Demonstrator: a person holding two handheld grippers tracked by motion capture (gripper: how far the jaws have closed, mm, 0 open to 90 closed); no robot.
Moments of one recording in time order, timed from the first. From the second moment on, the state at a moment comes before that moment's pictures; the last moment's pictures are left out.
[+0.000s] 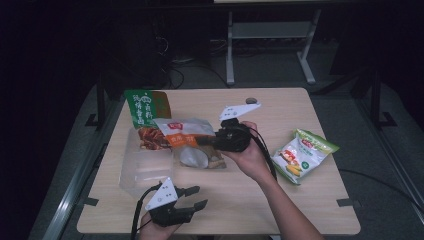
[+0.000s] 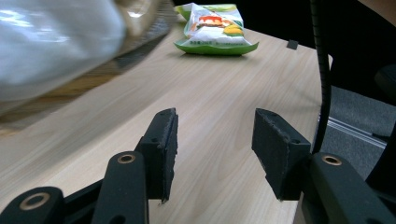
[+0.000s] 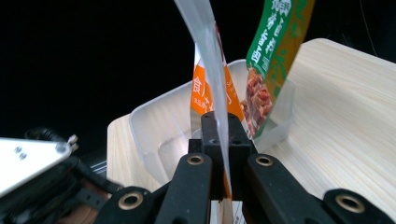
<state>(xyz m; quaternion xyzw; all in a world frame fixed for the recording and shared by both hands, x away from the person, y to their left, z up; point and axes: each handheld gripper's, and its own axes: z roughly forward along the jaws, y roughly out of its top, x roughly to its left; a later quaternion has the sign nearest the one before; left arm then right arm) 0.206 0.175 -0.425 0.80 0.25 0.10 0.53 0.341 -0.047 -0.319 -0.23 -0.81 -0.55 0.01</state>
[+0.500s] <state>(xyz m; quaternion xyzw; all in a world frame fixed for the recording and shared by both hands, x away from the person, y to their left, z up) 0.204 0.177 -0.424 0.80 0.24 0.10 0.53 0.360 0.011 -0.309 -0.21 -0.81 -0.56 0.03</state>
